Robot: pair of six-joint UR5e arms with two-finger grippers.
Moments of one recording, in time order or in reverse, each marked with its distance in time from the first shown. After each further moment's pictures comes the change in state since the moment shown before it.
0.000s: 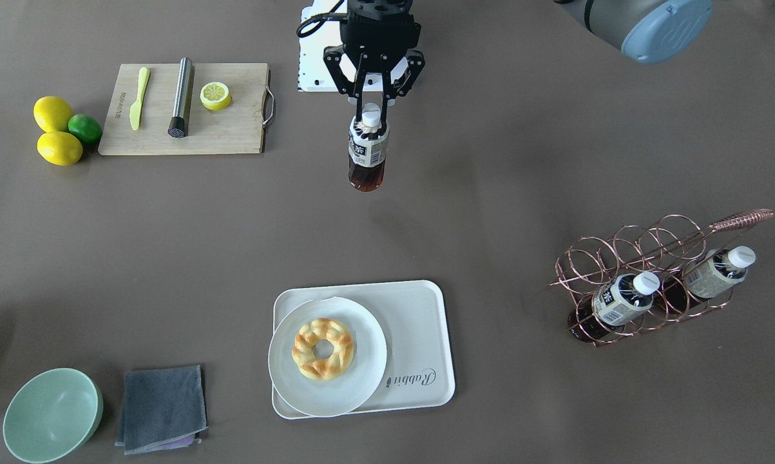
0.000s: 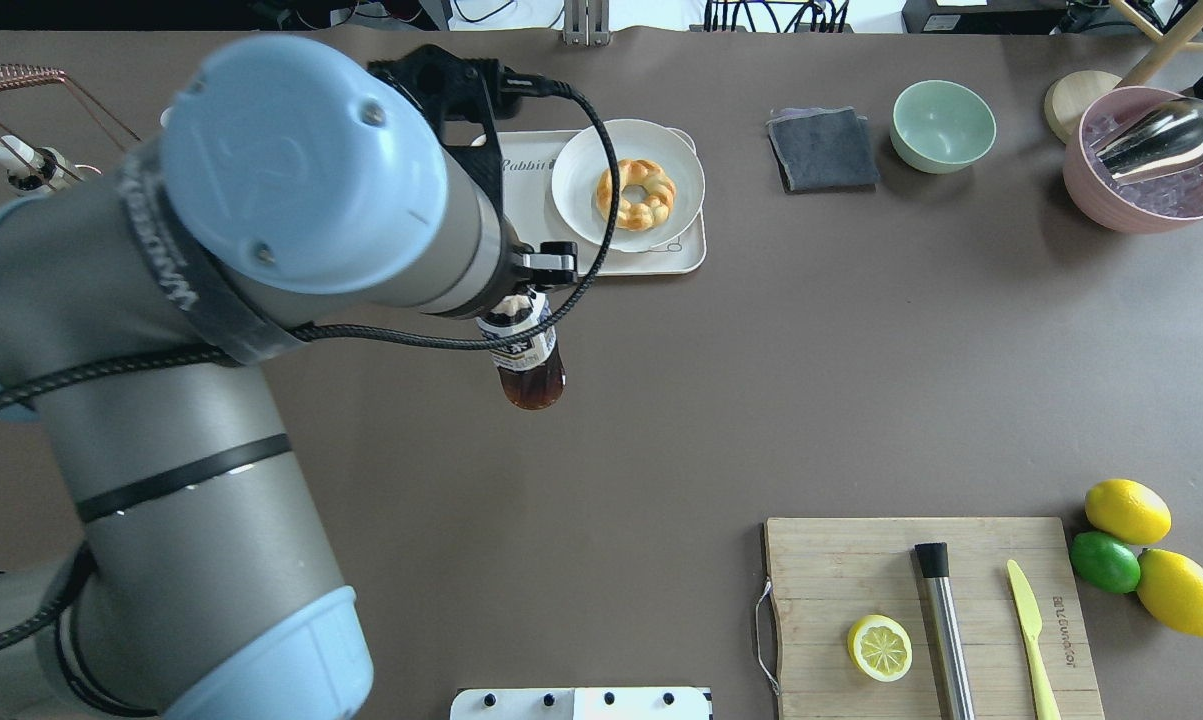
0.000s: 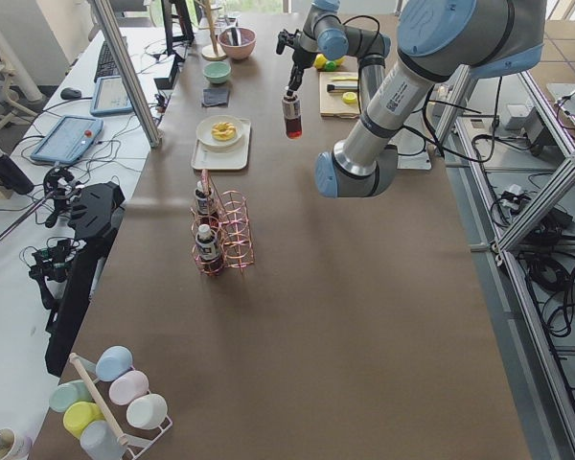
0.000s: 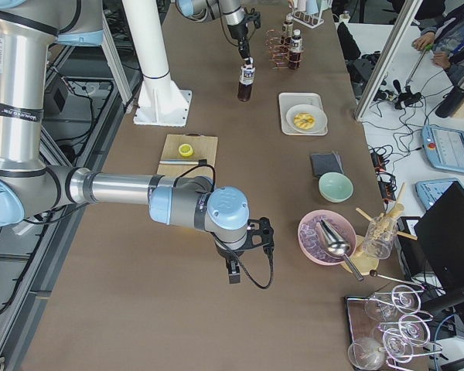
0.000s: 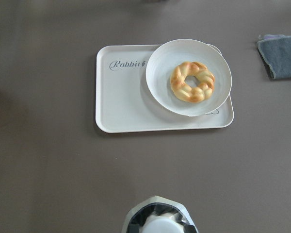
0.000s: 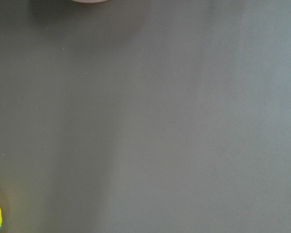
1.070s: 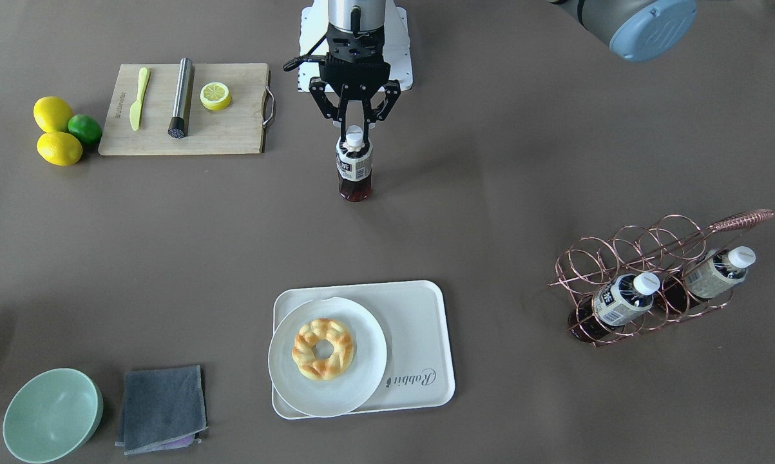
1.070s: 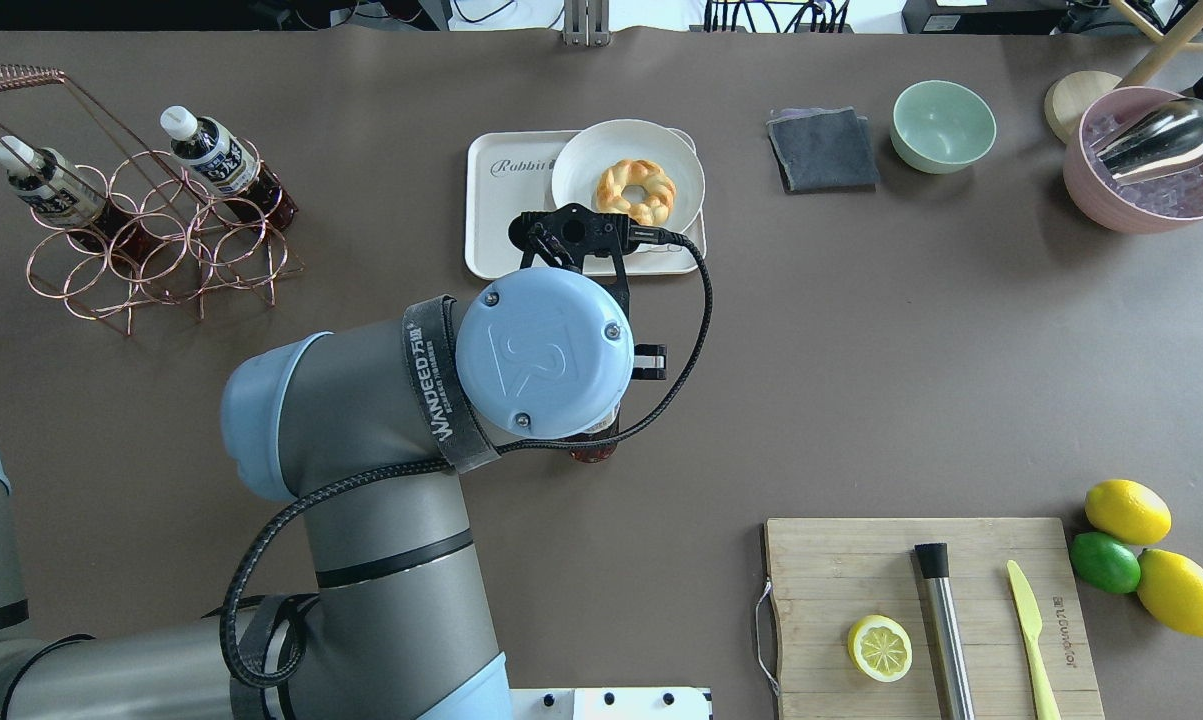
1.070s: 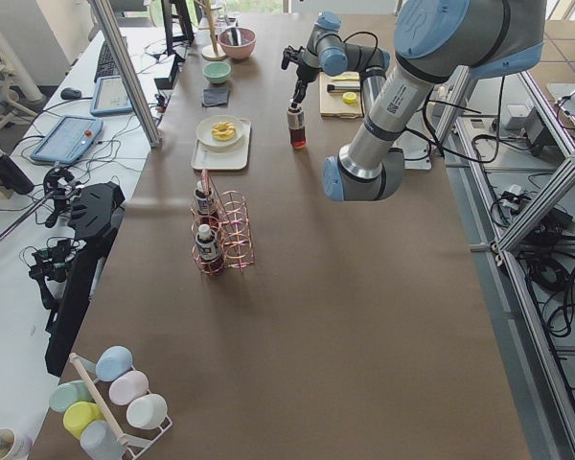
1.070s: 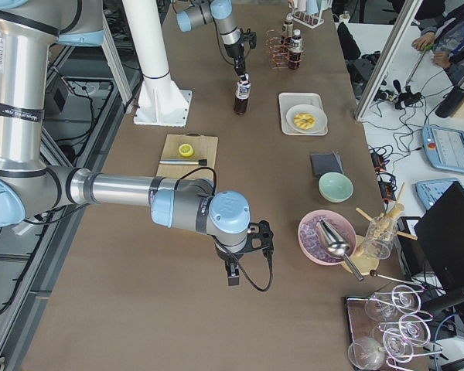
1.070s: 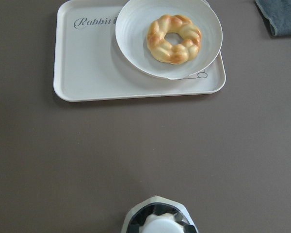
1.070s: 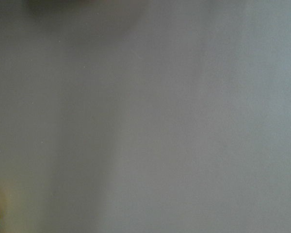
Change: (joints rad) left arm 0.065 0.032 0.101 -0.123 0.042 -0.017; right arm -0.011 0.000 -0.018 0.000 0.000 0.000
